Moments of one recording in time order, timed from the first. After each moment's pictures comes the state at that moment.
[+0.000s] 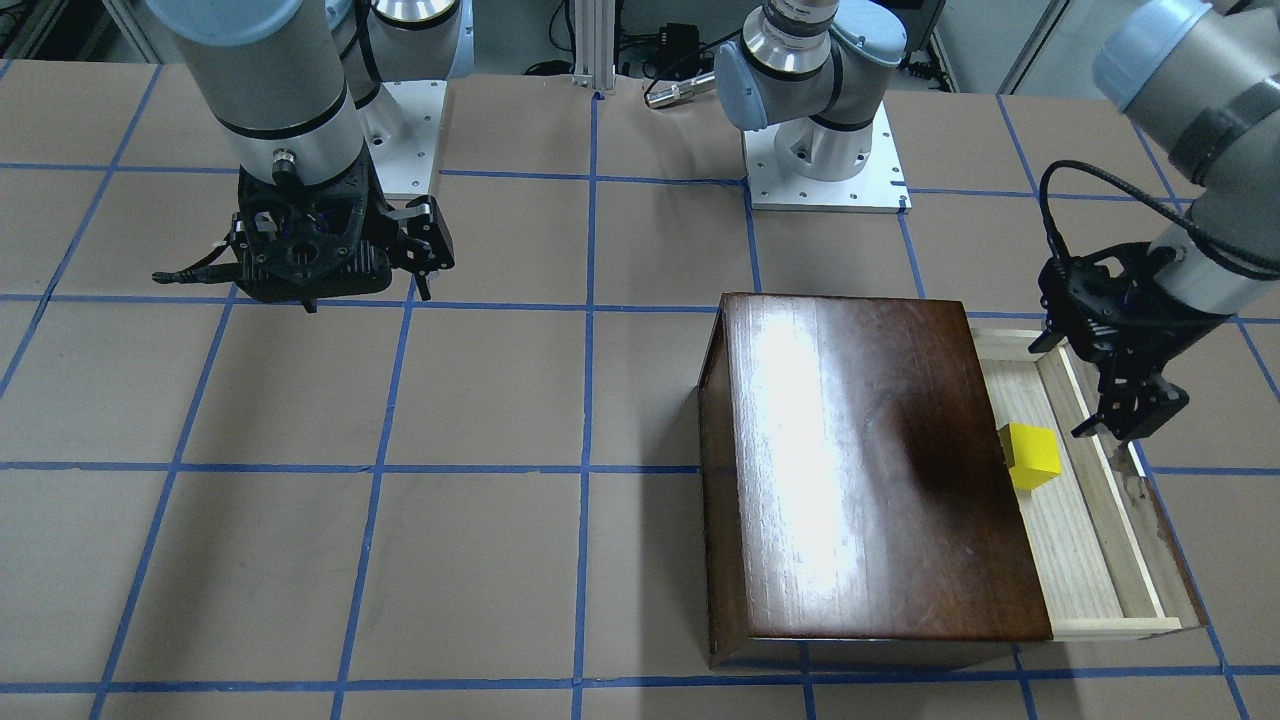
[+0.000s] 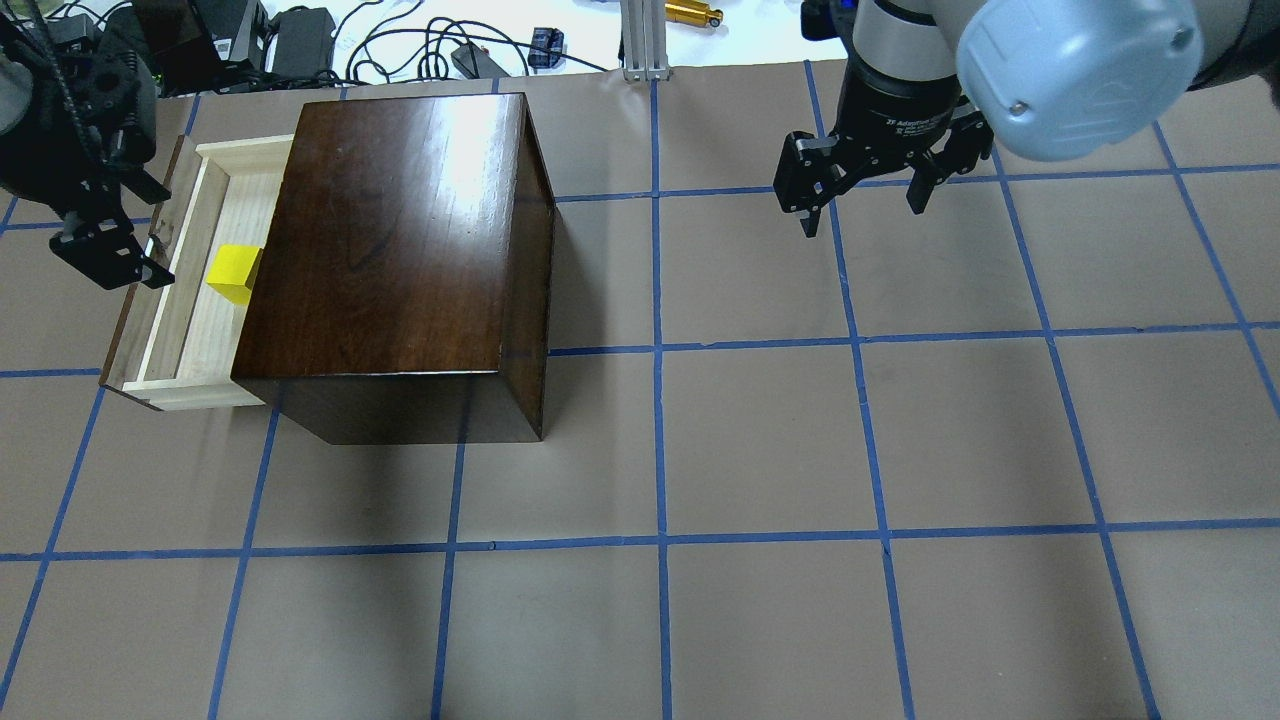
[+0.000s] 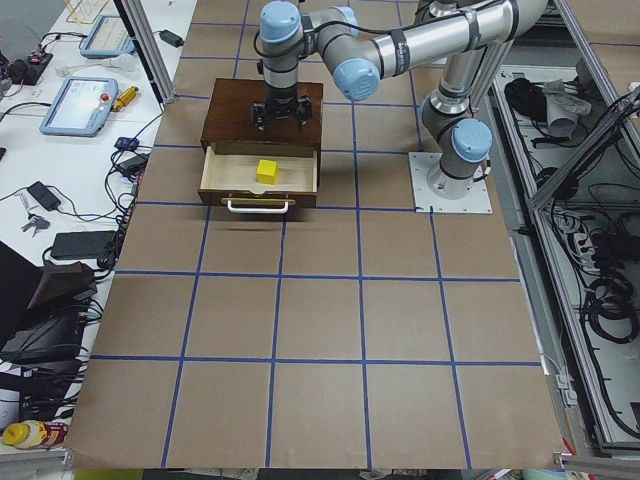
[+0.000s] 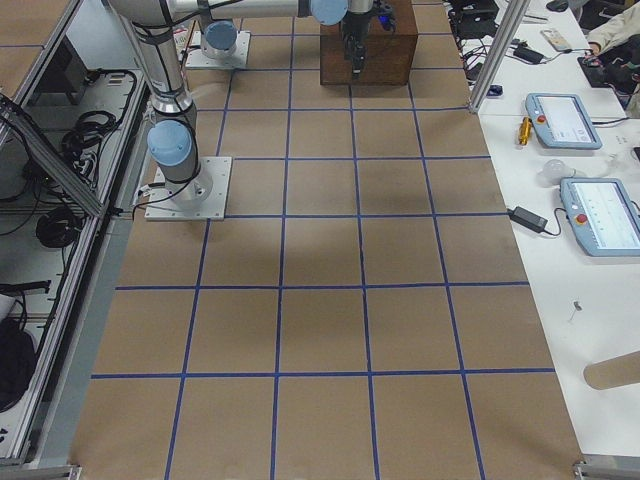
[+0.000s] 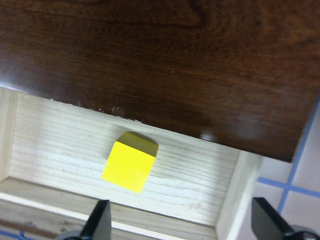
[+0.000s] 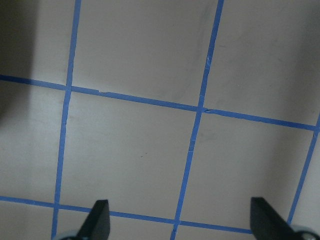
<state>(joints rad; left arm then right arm) -1.20 -1.58 -1.63 -1.45 1.54 1.58 1.70 -1.45 1.48 -1.58 -1.60 -0.05</state>
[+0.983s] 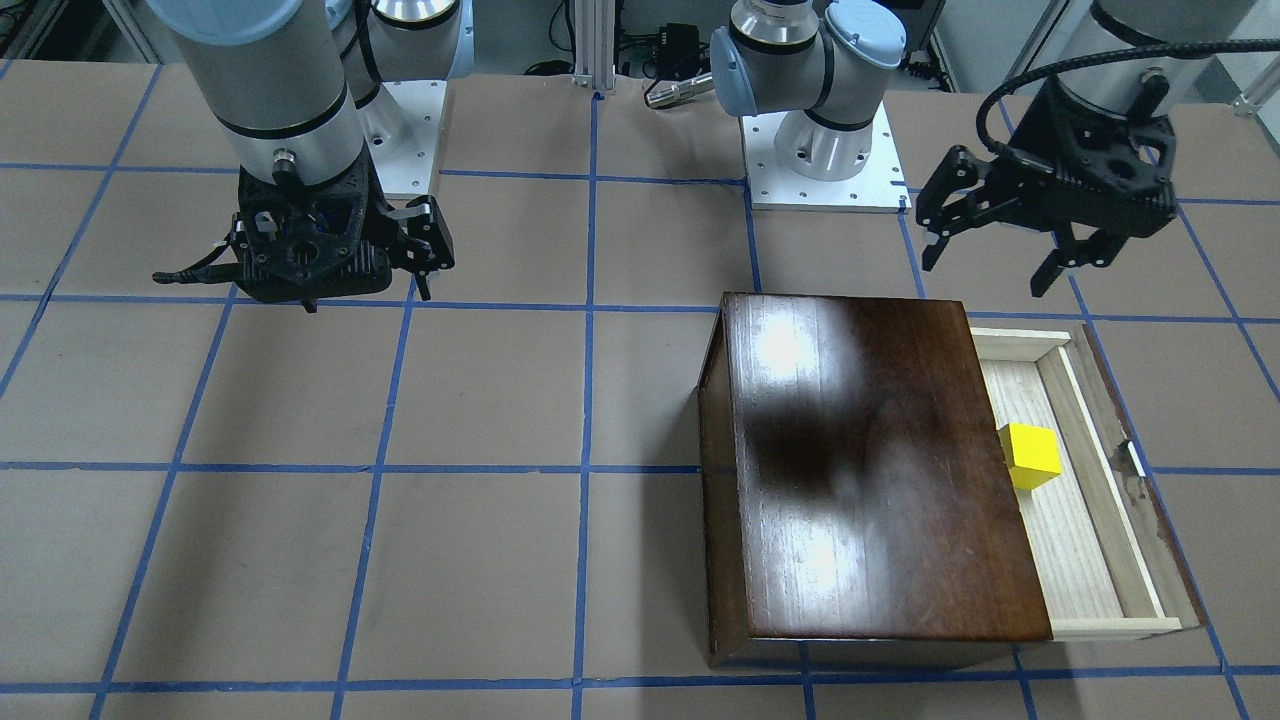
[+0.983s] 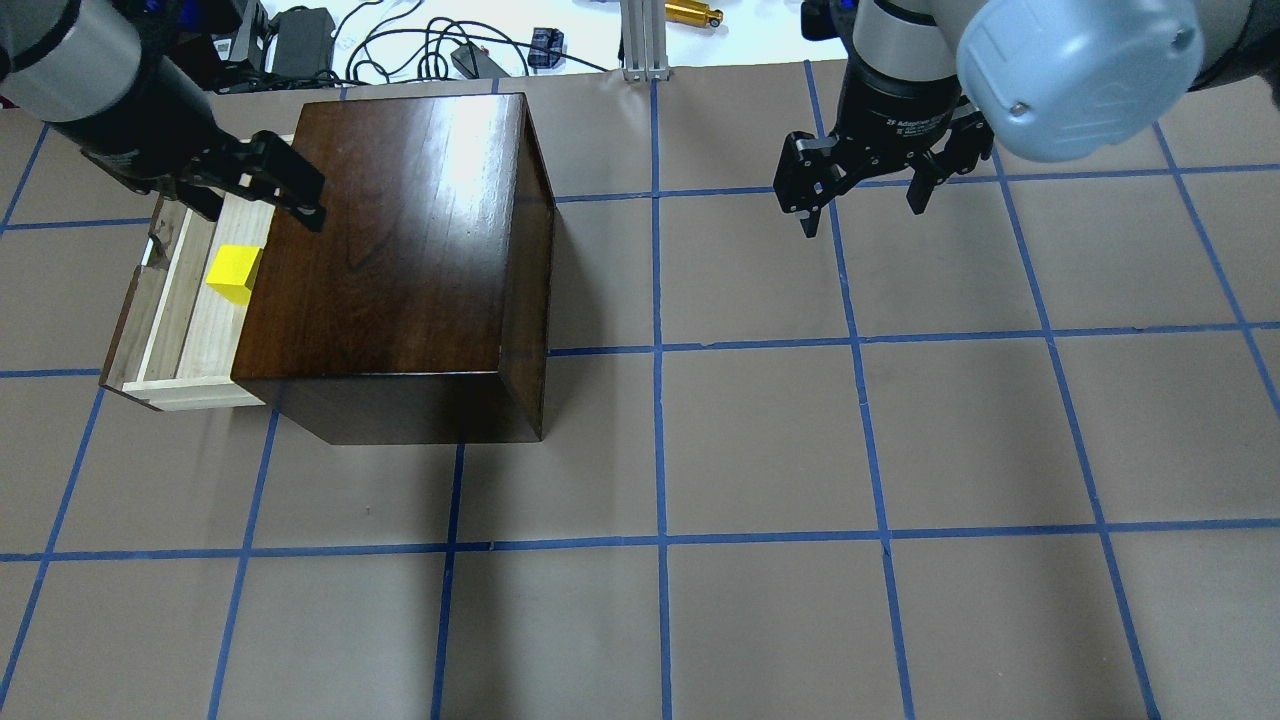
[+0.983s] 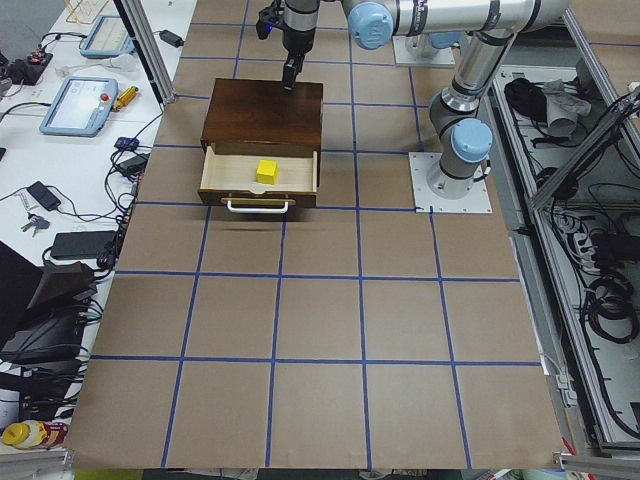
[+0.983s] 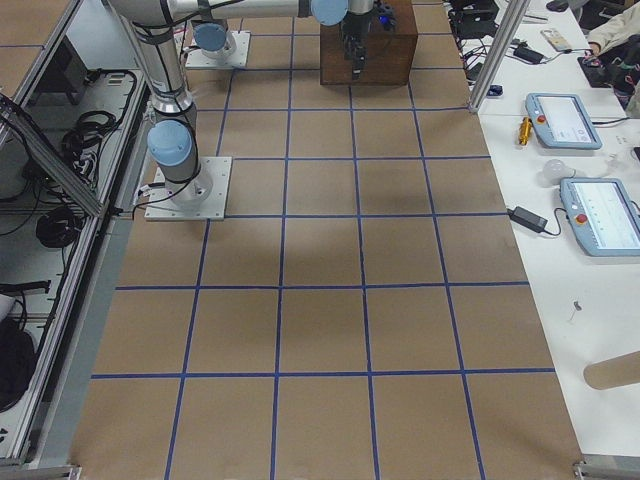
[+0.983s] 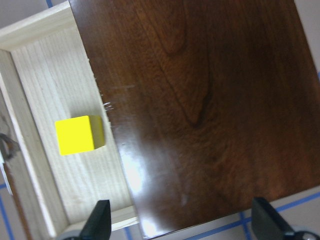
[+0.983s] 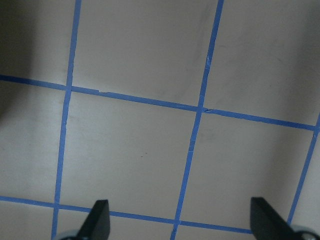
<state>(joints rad) -1.46 -1.51 -1.62 -1.46 1.50 0.23 1.70 -1.45 1.48 -1.58 -1.60 -0.05</state>
